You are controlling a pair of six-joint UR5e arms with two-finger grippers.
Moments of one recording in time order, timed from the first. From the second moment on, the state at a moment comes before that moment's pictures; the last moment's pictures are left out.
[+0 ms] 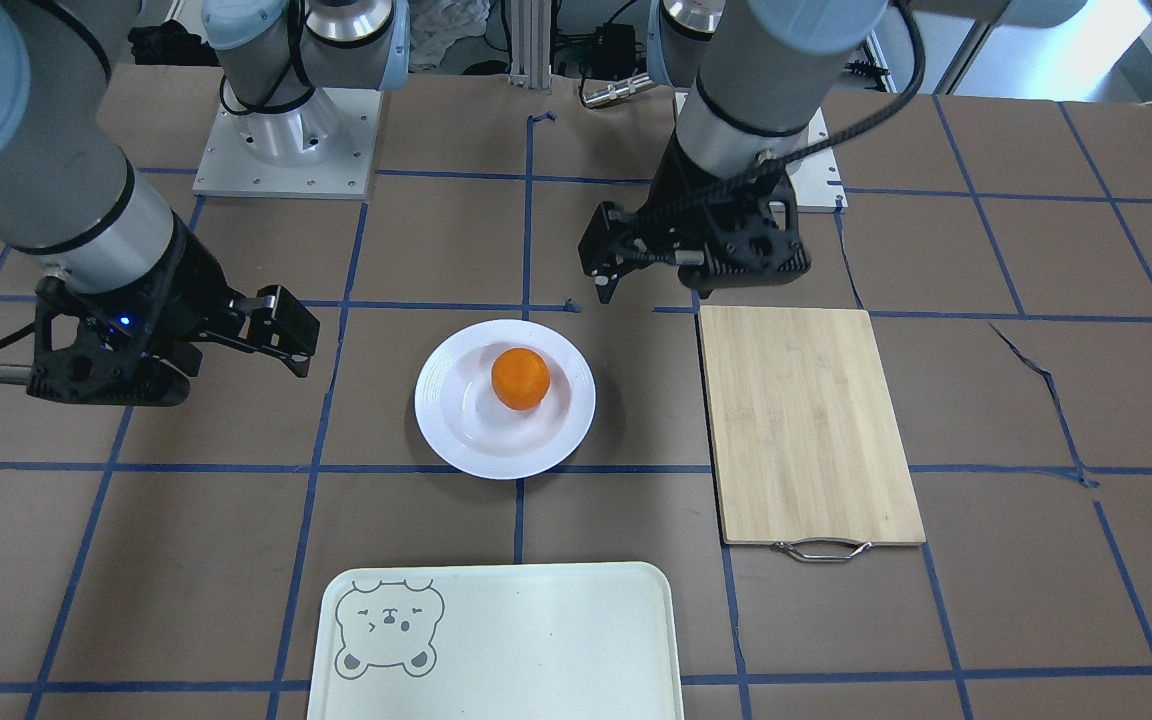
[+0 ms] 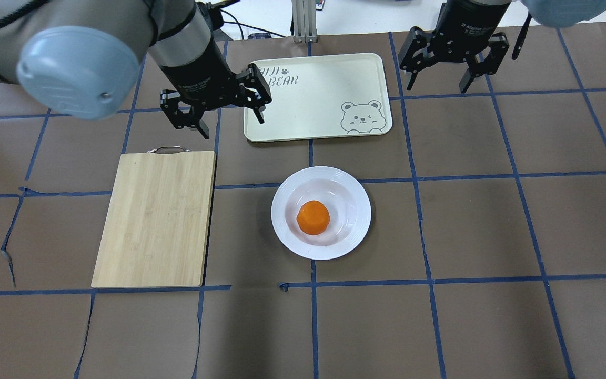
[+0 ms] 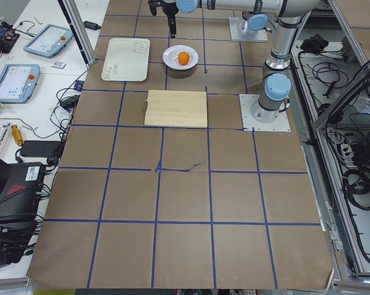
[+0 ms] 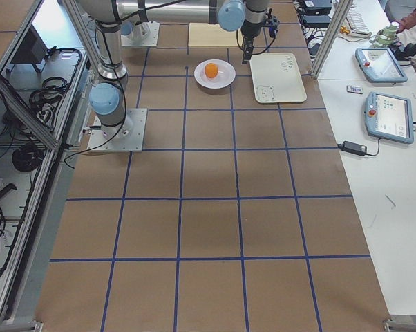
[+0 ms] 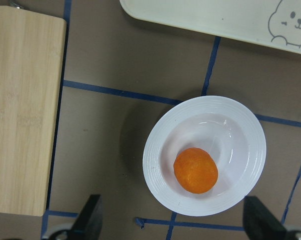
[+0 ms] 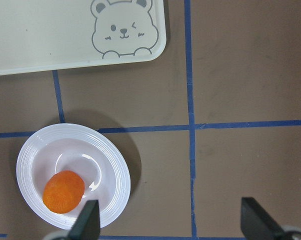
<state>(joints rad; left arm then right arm) -1.73 -1.67 -1.50 -1.53 1.45 -0.34 1.56 -1.31 1.37 -1.54 -1.45 0.04</state>
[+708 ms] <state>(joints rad) -1.61 -1.55 -1.56 -1.58 1.53 -0.12 1.57 -1.25 1.77 -2.03 -1.19 0.08</state>
